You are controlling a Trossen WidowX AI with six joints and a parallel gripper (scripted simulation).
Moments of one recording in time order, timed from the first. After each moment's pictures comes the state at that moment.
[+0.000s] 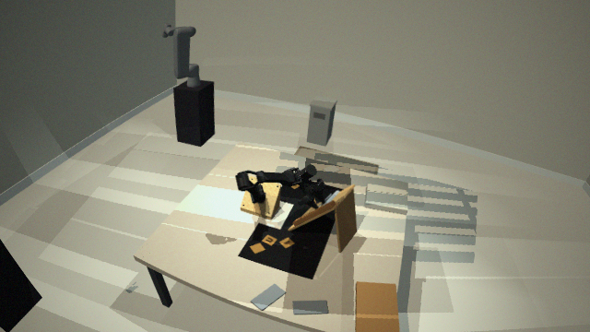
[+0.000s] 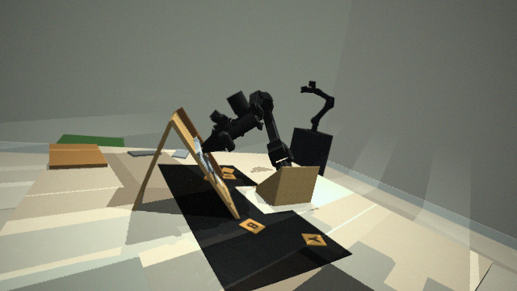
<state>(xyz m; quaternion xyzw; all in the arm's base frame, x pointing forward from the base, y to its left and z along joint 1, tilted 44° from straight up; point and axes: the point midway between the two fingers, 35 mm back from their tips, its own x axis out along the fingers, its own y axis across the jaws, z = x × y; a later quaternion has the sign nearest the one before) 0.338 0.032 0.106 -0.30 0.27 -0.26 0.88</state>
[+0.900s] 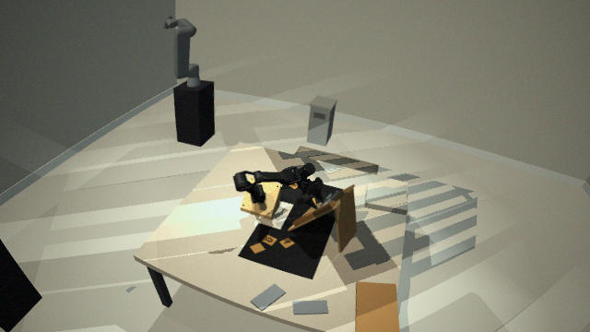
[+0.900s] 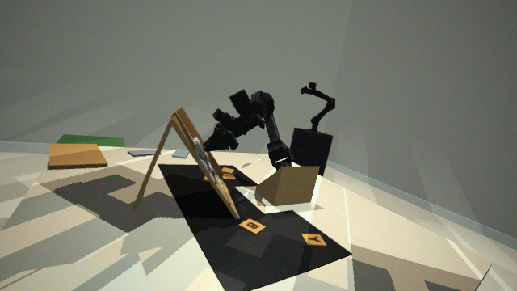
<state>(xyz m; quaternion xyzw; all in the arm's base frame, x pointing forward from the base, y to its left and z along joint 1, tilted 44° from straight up) 0.329 0.035 0.111 -0.30 0.27 -0.26 0.88</state>
